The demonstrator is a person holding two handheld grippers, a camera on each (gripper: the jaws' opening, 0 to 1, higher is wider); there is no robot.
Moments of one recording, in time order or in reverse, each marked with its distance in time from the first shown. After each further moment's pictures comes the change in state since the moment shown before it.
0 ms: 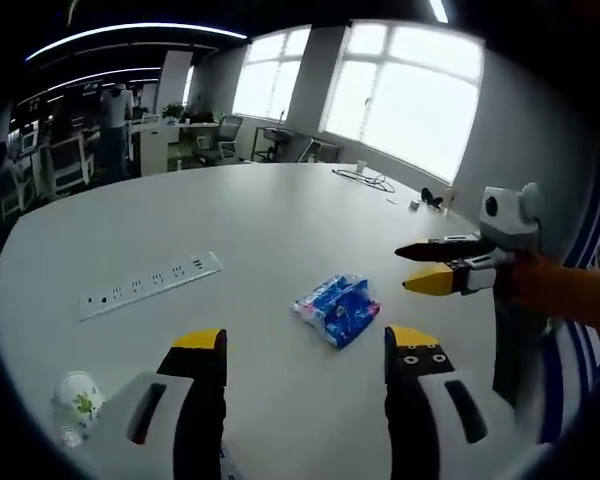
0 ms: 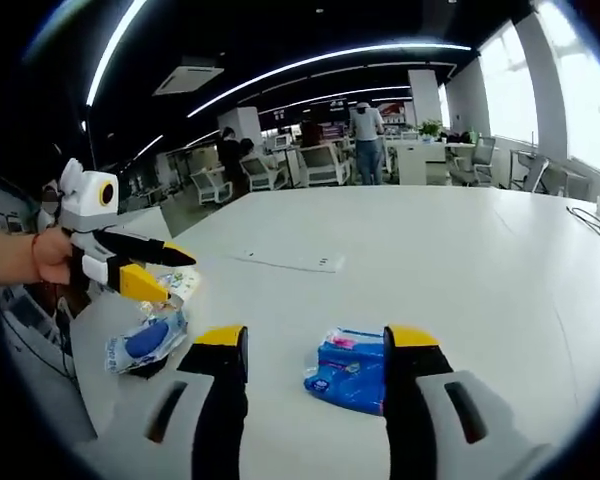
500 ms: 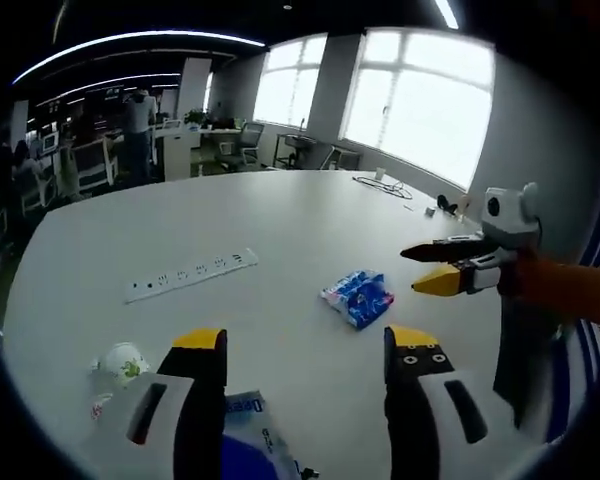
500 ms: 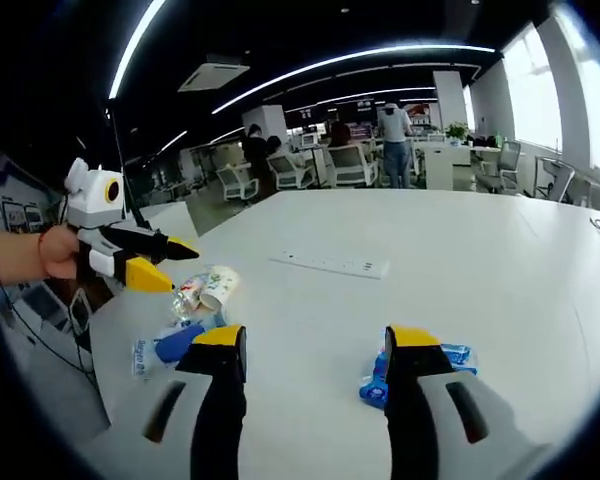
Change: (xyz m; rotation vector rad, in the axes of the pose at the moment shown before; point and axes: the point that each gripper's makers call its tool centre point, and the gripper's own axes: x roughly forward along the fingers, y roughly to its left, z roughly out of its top) left arm -0.072 0.030 -0.013 -0.033 -0.039 0.102; right arm 0.013 0.067 0.007 -0.041 0.016 0.113
